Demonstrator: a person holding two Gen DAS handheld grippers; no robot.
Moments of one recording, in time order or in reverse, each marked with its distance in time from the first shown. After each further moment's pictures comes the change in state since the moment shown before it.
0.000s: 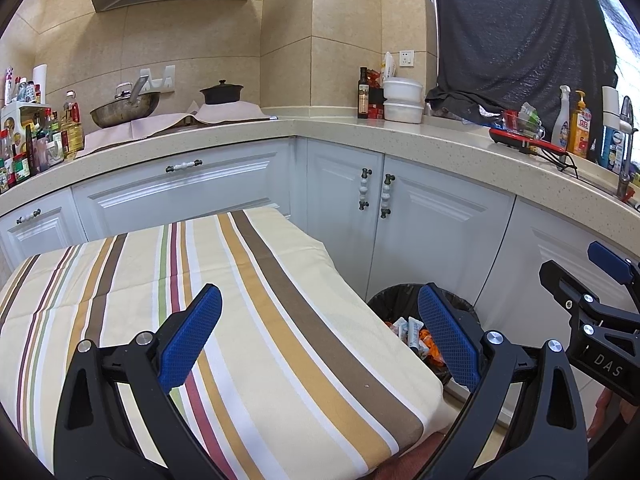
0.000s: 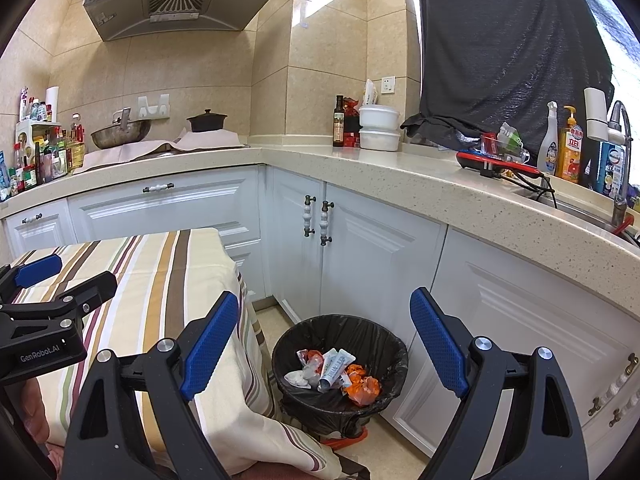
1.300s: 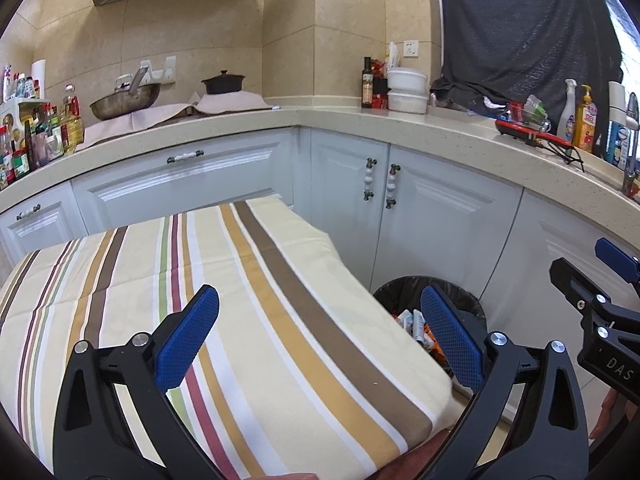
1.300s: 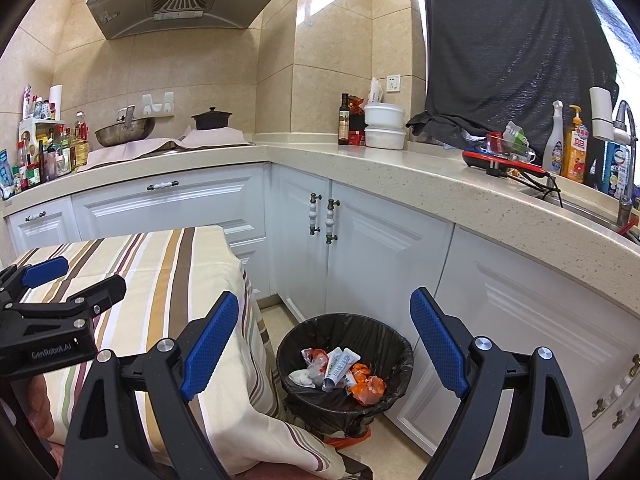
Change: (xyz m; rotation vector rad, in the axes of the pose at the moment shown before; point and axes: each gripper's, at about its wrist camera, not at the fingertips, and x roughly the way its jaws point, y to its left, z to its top) left arm 0.013 0.007 0.001 -0.007 0.041 0.023; right arm 0.007 0.007 -0.001 -0.013 0.006 0.020
